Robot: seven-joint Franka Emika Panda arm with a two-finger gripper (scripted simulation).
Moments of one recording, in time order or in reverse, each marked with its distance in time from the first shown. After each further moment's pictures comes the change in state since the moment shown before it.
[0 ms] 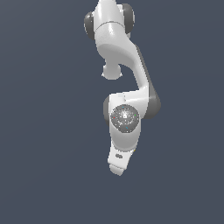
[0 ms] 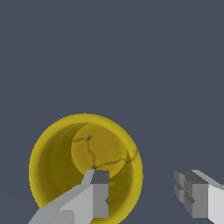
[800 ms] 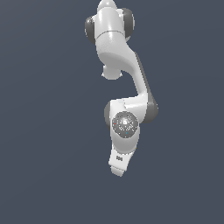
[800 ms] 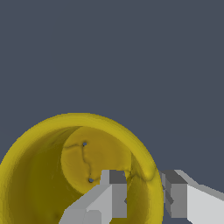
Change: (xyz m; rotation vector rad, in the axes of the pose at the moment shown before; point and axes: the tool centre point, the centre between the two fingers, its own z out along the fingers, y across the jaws) arm 0.000 0.000 0.030 0.001 0.000 -0.007
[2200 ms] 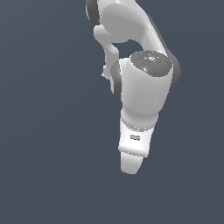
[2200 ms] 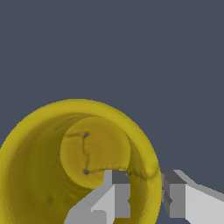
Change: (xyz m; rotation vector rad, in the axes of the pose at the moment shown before) arm 0.027 0.013 -0.156 -0.209 -0.021 -0.110
